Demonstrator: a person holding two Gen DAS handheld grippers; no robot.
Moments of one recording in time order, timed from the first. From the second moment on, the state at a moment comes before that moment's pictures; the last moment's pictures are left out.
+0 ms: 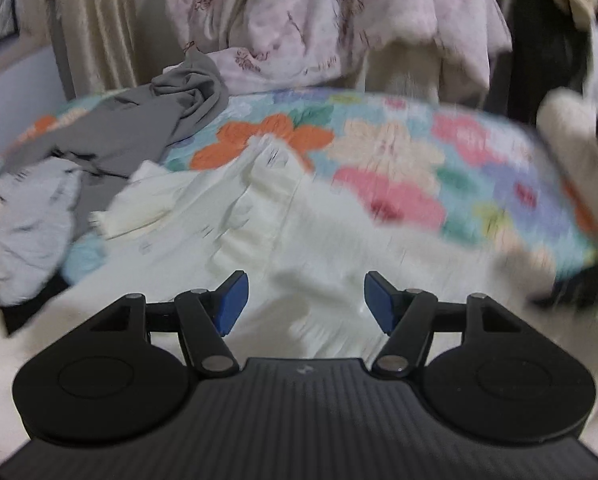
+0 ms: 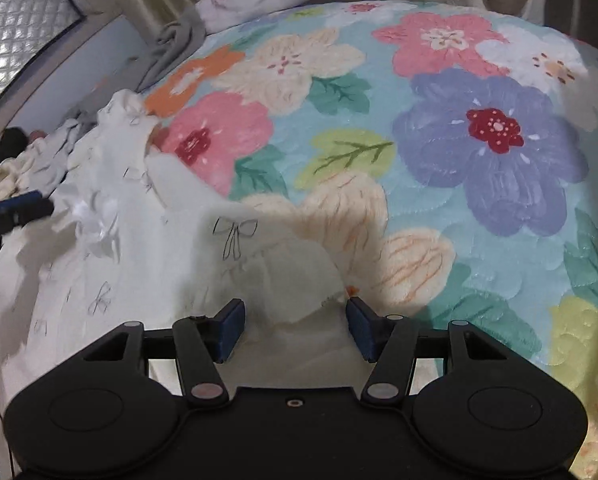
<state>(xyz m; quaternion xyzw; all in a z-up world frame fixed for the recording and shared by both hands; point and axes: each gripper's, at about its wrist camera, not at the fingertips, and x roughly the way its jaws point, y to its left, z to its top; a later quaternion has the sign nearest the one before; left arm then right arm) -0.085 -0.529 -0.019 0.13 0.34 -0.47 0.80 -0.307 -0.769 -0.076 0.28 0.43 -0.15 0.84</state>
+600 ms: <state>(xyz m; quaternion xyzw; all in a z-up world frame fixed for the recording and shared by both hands) -0.070 -0.626 -0.062 0.19 0.39 -0.41 0.80 -0.315 -0.747 -0.062 0.28 0.35 -0.06 0.89</state>
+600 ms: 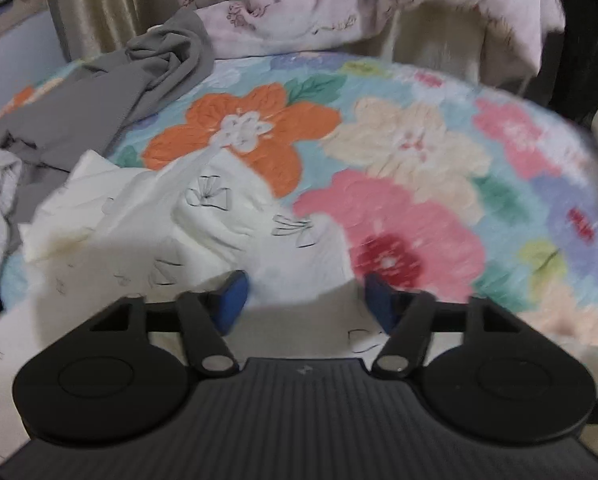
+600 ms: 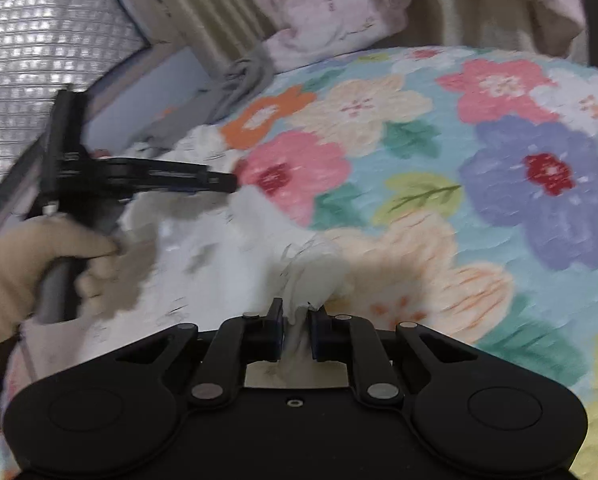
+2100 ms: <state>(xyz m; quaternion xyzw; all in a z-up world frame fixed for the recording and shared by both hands) -0.055 -0.567 -0.056 0.26 0.33 -0.39 0.82 -0.308 -0.665 -0.042 0.19 0.31 0.05 0.93</state>
